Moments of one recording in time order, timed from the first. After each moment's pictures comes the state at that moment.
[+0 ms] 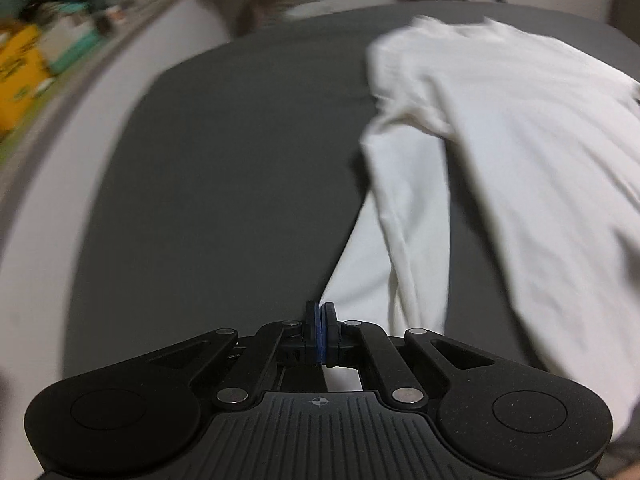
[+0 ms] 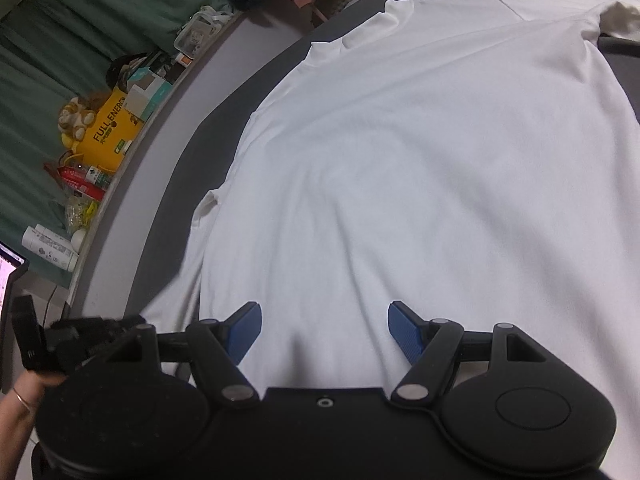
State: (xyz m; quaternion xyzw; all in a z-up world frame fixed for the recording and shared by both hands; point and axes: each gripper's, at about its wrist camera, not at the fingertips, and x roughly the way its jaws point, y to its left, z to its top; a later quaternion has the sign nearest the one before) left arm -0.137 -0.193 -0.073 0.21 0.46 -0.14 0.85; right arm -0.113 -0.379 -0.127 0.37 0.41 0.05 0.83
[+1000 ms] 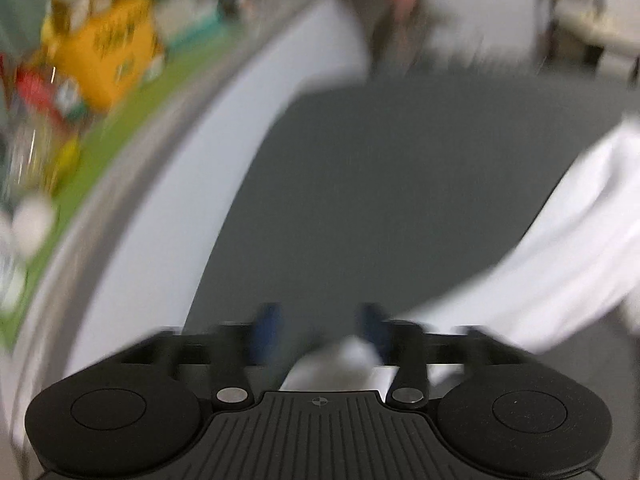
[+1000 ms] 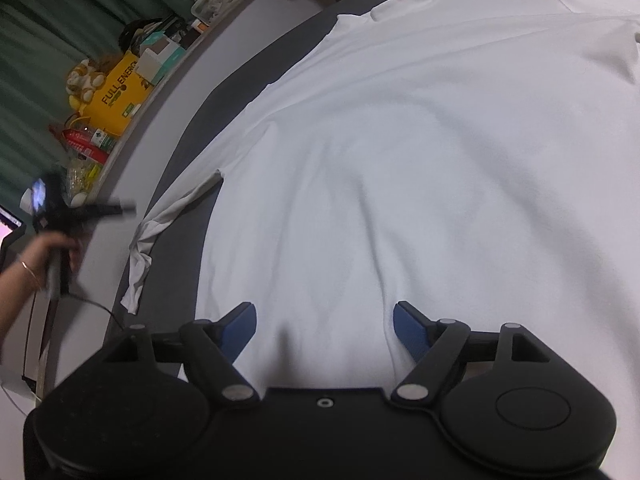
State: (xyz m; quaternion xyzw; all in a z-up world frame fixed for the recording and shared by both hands) left arm 0.010 -0.160 -0.058 0.17 0.40 -0.01 0.90; right arm -0.097 -0.363 -0.136 0.33 0.44 0.09 0.83
